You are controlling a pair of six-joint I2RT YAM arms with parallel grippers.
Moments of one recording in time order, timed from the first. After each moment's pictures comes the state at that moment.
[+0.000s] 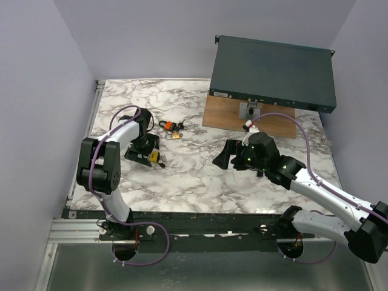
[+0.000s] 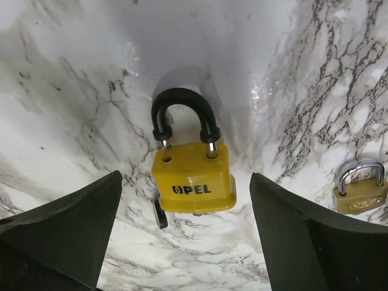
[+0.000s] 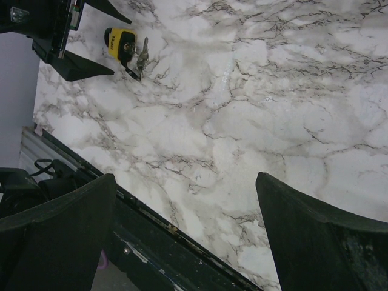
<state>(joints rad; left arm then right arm) -0.17 1.75 1.15 -0.87 -0.04 -1.43 0.73 1.02 0.74 -0.30 -0.07 0.68</state>
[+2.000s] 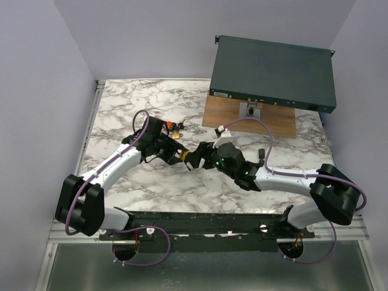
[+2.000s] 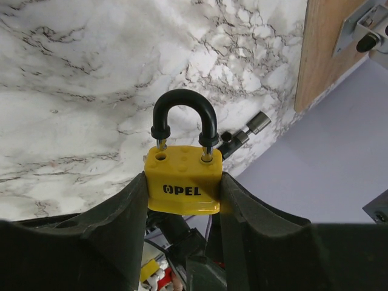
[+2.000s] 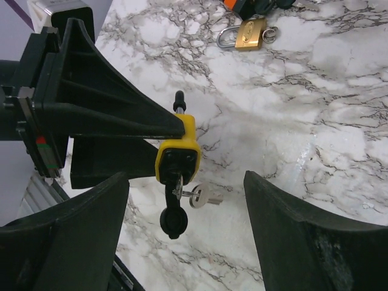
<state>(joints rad) -0.42 1.34 0.88 -0.48 0.32 -1.46 0.97 1.43 0.69 0.41 0.21 0.71</state>
